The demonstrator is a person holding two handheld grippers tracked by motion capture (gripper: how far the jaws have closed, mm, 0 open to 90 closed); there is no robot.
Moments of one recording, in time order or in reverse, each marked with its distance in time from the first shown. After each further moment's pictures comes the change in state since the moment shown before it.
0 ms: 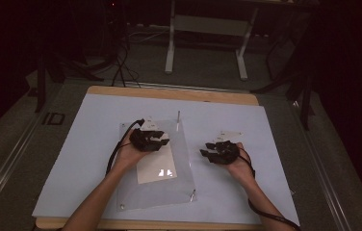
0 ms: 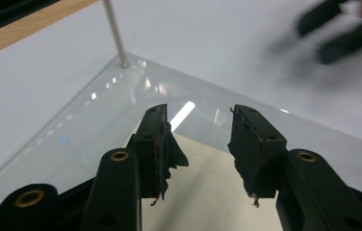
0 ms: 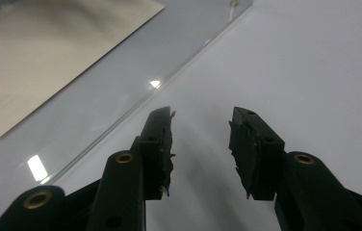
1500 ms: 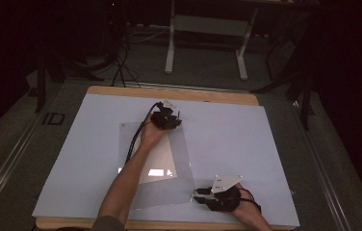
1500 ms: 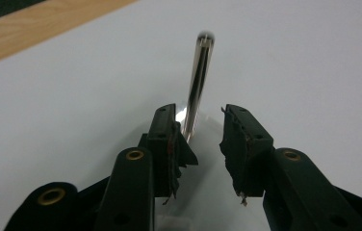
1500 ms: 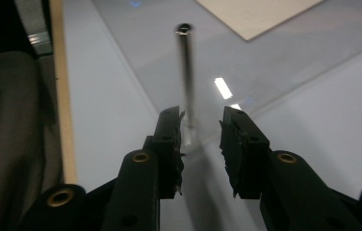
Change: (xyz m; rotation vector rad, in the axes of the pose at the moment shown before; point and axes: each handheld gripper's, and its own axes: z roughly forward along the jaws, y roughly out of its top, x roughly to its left) left arm 0.048 0.044 0.099 0.043 0.058 -0.141; right arm 0.098 -0.061 -0.044 0.006 0.303 -0.197
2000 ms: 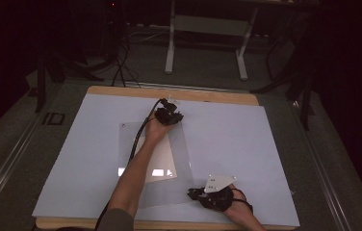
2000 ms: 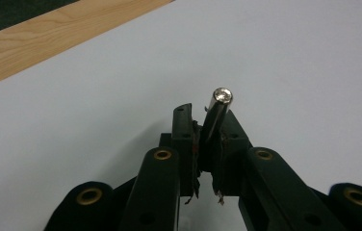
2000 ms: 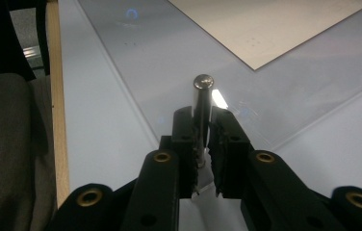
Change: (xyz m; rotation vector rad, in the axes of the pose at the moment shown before) left arm 0.004 0.013 0.014 0.016 0.012 -0.013; right arm 0.007 0.010 0.016 -0.049 -0.024 -0.008
